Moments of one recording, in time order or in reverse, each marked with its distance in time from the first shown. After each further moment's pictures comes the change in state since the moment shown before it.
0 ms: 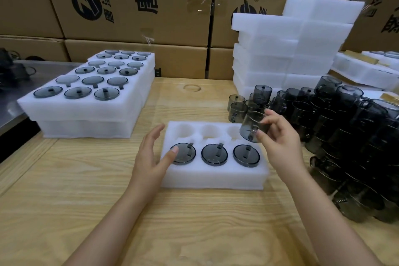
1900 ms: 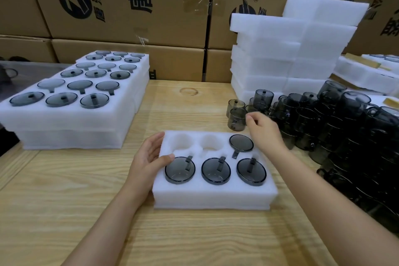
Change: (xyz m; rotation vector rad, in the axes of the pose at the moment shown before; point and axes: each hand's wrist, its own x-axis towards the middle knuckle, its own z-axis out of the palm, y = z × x) left_hand 0.039 -0.032 0.007 -0.461 -0.105 -0.246; right_hand 0.081 0.034 0.026 -0.612 -0.042 0.159
